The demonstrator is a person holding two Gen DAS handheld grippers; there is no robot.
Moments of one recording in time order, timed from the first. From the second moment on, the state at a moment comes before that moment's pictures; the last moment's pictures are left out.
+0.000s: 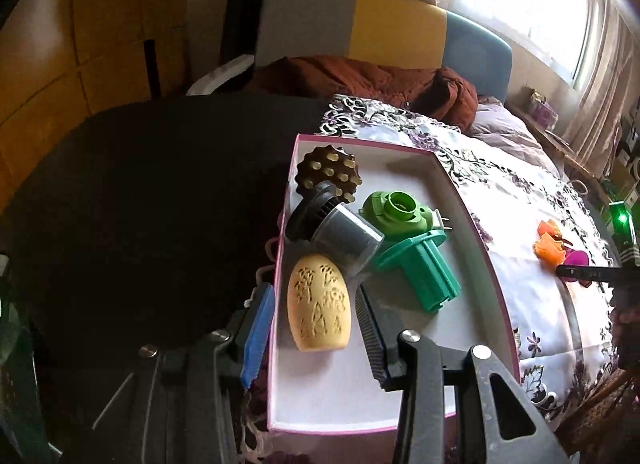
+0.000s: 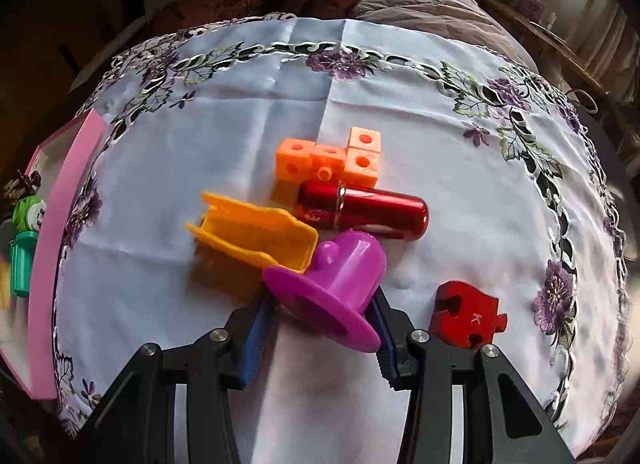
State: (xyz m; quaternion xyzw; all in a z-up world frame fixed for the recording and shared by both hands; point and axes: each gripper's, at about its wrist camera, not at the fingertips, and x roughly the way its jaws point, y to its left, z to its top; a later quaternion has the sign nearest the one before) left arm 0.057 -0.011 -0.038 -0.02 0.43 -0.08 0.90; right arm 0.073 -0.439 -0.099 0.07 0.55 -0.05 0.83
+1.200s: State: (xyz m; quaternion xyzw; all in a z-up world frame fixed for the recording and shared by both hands) left arm 0.045 0.043 -0.039 -0.07 0.43 -0.04 0.90; right arm 0.033 -0.146 -0.040 0.00 0.46 0.27 0.84
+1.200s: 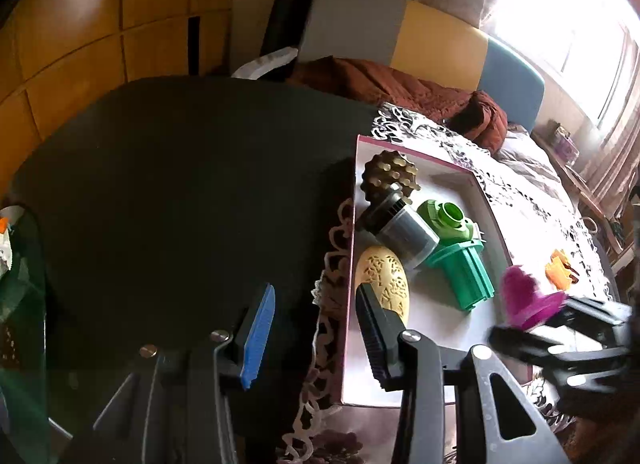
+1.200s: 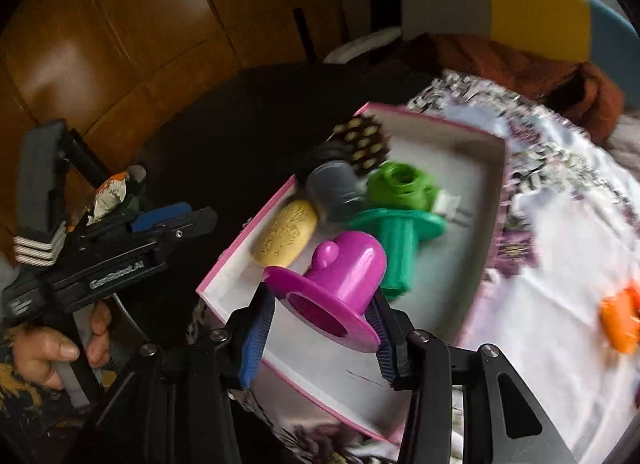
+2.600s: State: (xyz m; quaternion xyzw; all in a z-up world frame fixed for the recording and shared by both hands) left arm 0.040 0.027 -0.035 -0.05 0.43 -0.05 0.90; right arm 0.039 -0.179 -0.013 0.00 0.37 0.16 0.92
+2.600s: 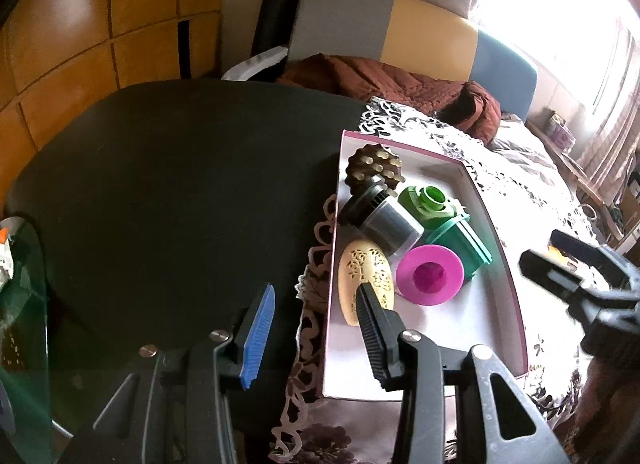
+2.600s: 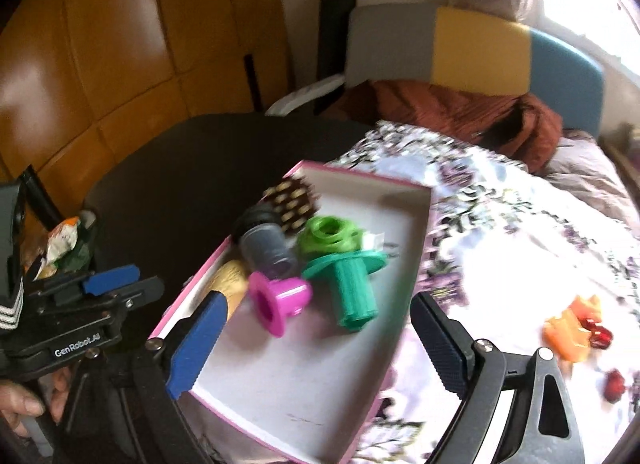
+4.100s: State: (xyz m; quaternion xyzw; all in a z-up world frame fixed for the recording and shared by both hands) left arm 0.060 -0.207 -0.018 0.06 0.46 -0.29 0.84; right arm 0.001 -0.546 -0.025 0.28 0.32 -0.24 0.87
